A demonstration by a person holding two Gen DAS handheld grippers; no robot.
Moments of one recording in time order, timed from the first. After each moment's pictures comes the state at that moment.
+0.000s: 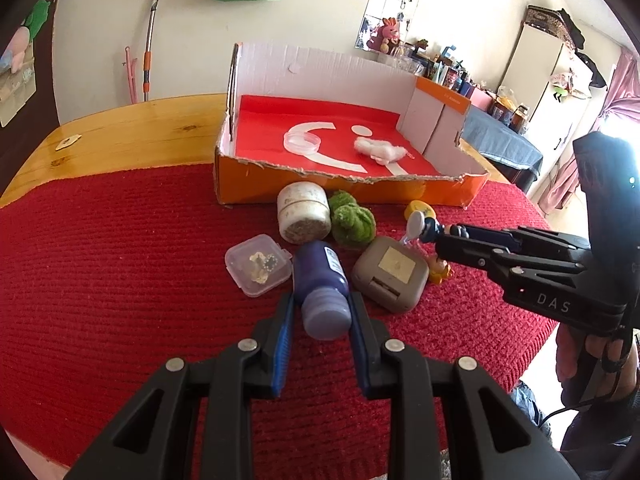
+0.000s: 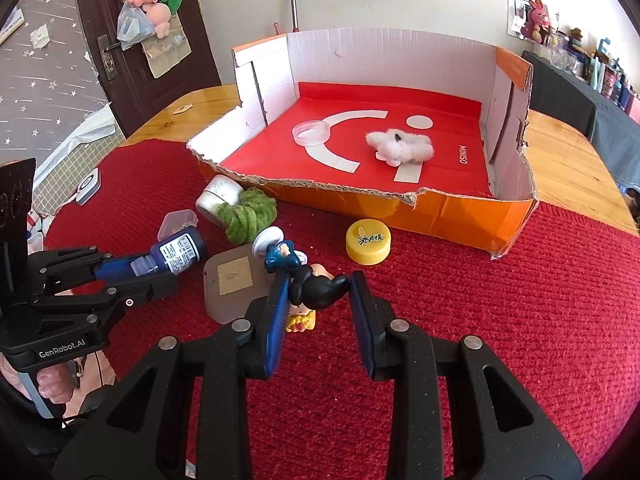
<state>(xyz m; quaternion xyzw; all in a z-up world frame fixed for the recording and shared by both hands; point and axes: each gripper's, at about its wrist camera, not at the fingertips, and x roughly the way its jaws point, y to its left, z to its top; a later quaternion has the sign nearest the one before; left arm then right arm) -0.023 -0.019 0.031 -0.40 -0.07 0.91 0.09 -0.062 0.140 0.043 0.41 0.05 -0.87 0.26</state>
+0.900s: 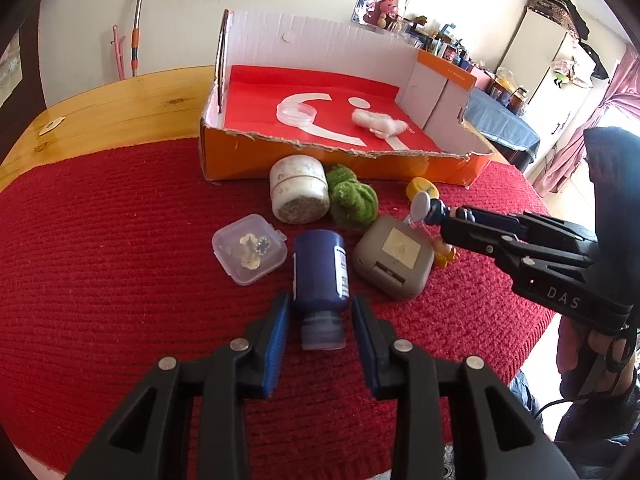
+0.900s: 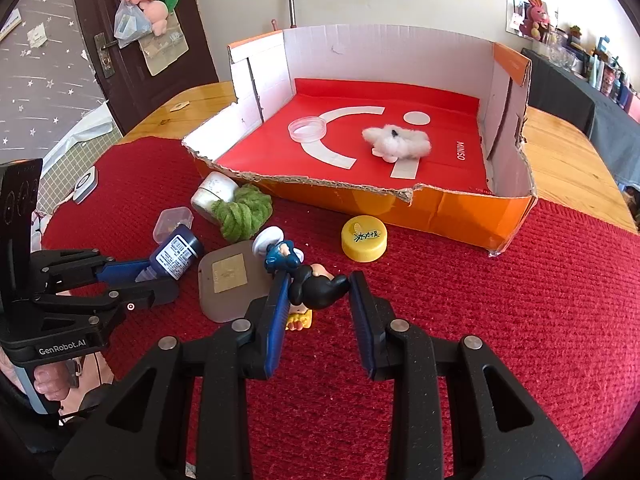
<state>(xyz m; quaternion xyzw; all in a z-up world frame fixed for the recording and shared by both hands) -0.043 -0.018 0.017 -0.46 -0.08 0.88 0.11 -0.063 0.142 0.042 0.42 0.05 -0.87 0.26</state>
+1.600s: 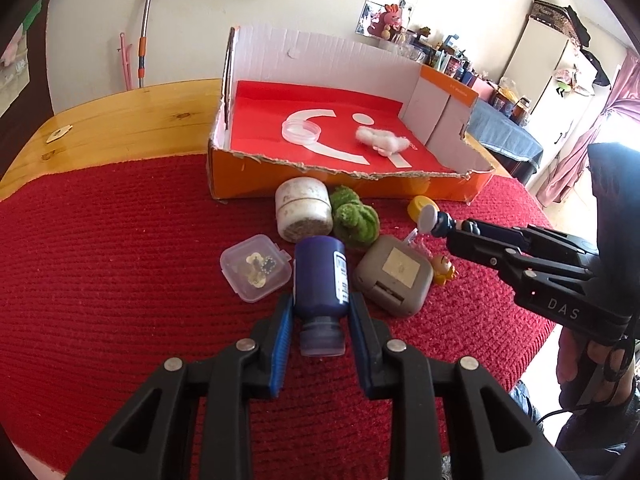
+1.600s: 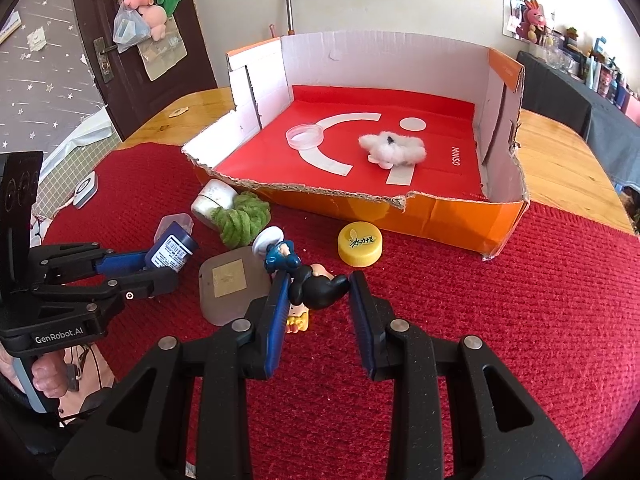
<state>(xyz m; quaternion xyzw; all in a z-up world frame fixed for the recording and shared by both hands) -0.039 -0.020 0.026 -0.44 -0.08 0.89 0.10 -0.063 0.145 0.046 0.41 0.05 -0.87 0.25</state>
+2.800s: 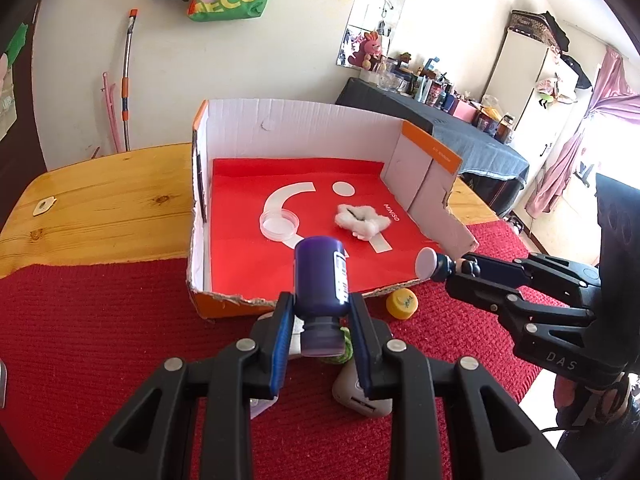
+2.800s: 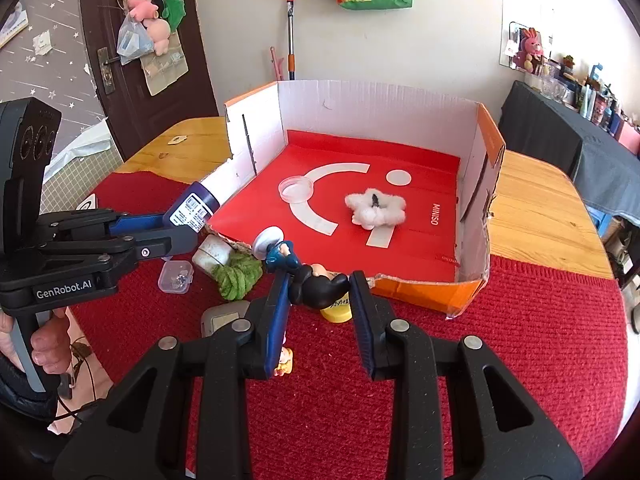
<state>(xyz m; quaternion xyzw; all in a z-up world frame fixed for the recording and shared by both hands) -0.092 -0.013 0.081 -0.39 -0.06 0.91 0.12 -0.080 0.149 0.089 0.37 0.06 -0.89 0.25</state>
